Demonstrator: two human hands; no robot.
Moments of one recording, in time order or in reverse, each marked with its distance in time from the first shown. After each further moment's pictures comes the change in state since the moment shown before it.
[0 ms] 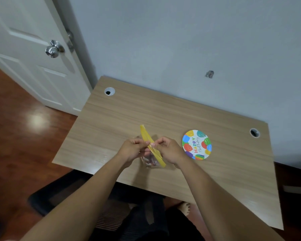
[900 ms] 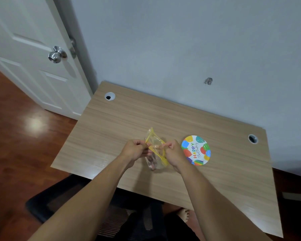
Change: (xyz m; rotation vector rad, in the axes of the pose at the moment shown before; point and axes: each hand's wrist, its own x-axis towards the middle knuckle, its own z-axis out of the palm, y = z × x) left_hand 0.011 0.012 0.010 0.092 0.062 0.036; right_hand 0.004 -0.006 -0.009 -0.204 0.207 0.066
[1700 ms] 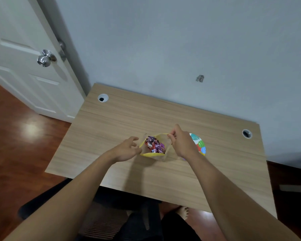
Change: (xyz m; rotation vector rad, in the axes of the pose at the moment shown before) left_hand -0.006 0.027 -0.025 0.746 -0.184 0.003; right_hand 0.008 -0.008 -0.066 -0.335 0.141 -0.323
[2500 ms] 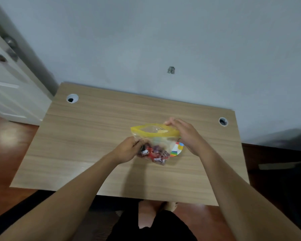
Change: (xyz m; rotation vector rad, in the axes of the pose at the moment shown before) left_hand 0.042 0.066 0.089 0.186 -0.007 0.520; right_hand -0.003 0.076 -0.095 0.732 -0.114 0.218
